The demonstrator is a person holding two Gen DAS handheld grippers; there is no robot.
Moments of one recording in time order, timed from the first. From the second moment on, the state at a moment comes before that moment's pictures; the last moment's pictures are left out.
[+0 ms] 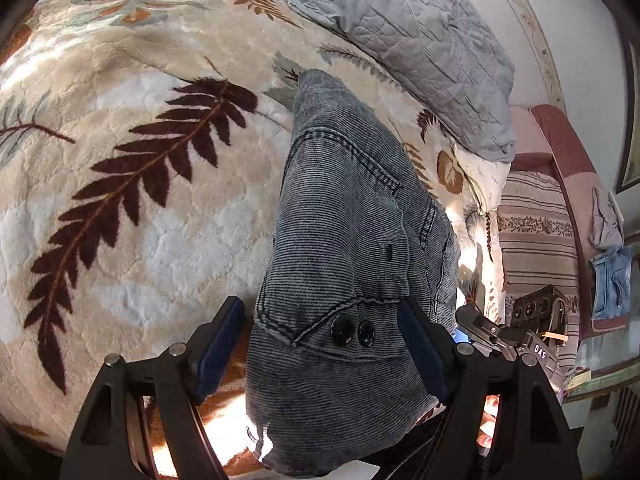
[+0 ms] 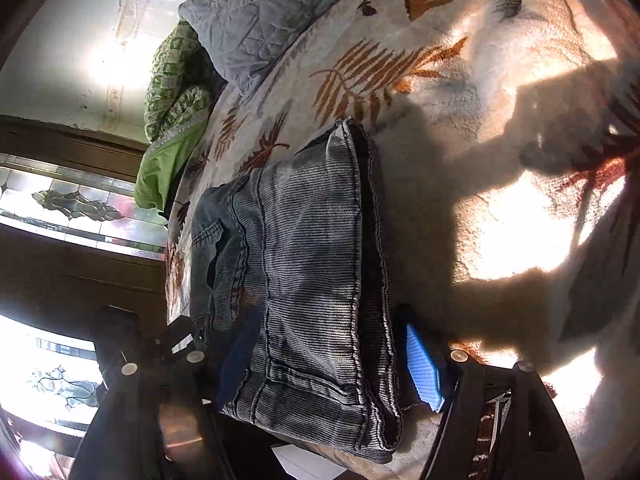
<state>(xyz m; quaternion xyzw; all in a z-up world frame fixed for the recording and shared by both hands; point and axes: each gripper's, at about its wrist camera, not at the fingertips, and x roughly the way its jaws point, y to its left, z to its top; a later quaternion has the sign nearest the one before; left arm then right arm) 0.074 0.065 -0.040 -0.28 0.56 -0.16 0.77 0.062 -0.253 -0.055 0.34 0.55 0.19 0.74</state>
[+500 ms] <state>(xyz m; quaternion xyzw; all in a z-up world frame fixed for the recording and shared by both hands) 0.076 0.027 -0.026 -0.14 0.53 -0.15 0.82 0.049 -0.220 -0.031 0.21 0.51 0.16 0.82</state>
